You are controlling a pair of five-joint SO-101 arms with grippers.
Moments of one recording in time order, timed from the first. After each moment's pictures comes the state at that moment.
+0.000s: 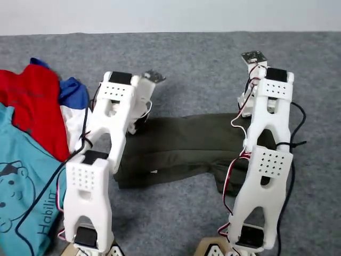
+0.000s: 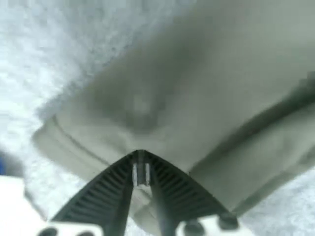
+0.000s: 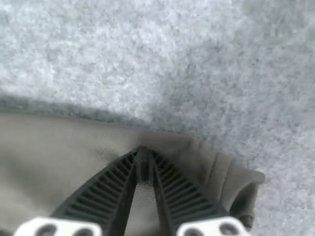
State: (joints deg) left arm 7.8 39.2 -29.8 98.8 -17.4; right arm 8.2 58.2 -58.4 90.0 22.5
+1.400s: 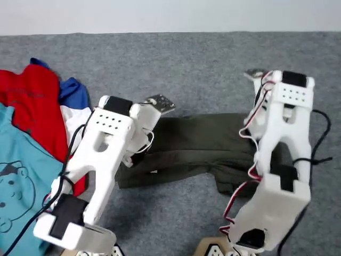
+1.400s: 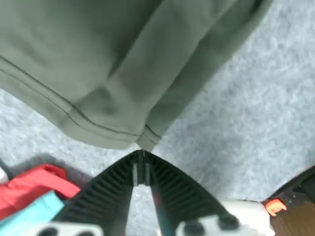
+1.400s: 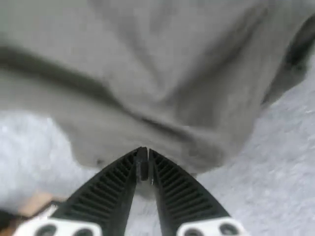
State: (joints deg) left arm 13.7 -0.4 13.8 98.9 -17.4; right arm 10.9 19.1 -13.0 100.5 30.4
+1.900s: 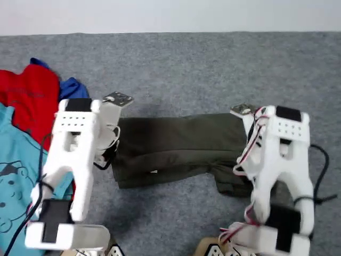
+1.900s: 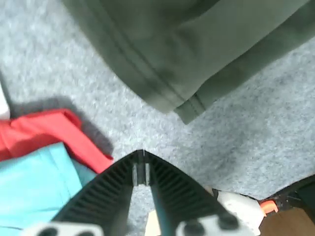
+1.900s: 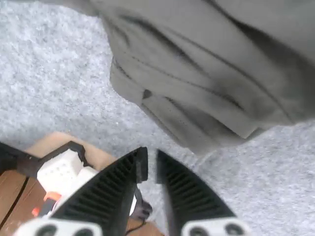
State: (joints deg) left arm -2.9 -3.7 19.2 98.9 -17.1; right arm 10.0 -9.2 25.6 95.0 37.0
